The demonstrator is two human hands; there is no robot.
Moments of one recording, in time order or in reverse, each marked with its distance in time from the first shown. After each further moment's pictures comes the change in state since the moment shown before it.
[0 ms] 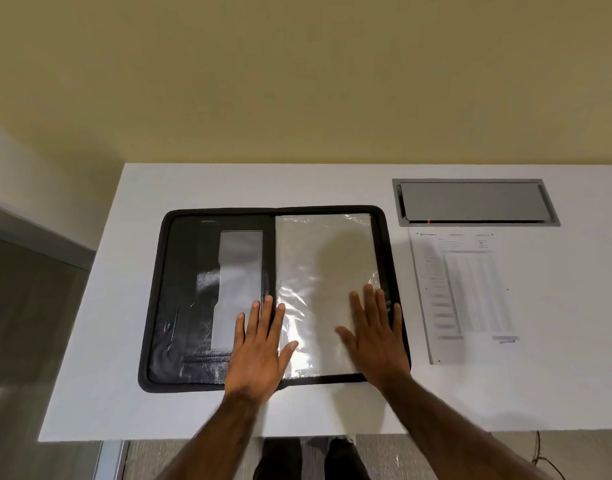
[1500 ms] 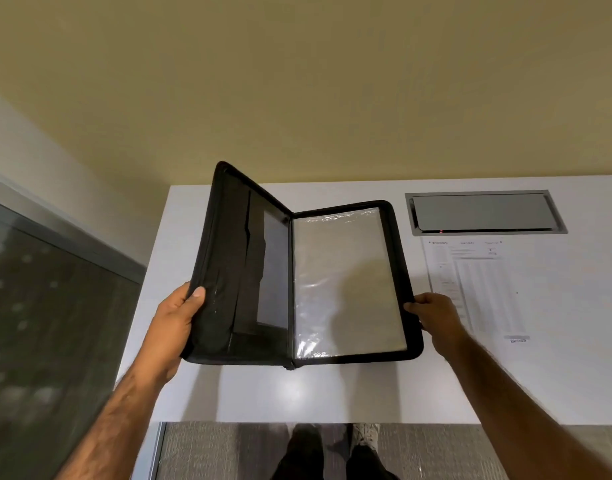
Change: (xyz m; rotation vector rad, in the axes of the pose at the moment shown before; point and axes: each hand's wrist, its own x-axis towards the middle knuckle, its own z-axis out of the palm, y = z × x) left_hand -0.054 -0.115 -0.193 -1.443 0.138 -0.485; right_hand 0.011 0.034 -0.104 1.144 -0.024 0.631
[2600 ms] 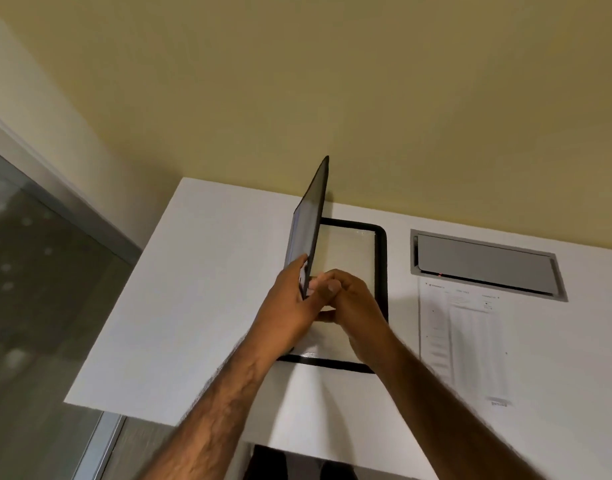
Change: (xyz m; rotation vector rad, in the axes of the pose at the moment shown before) left_hand -0.030 0.075 0.173 0.289 -0.153 0.197; right_hand -0.102 -0.145 0.071 0.201 -0.561 -0.293
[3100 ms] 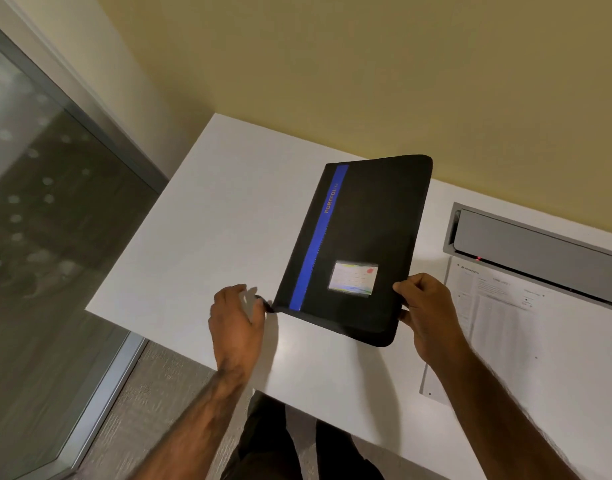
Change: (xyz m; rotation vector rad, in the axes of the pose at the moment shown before) left_hand -0.029 -0.189 0.047 0.342 0.706 -0.254; right_hand 0.021 0.083 -0.118 -0.186 0.276 0.134
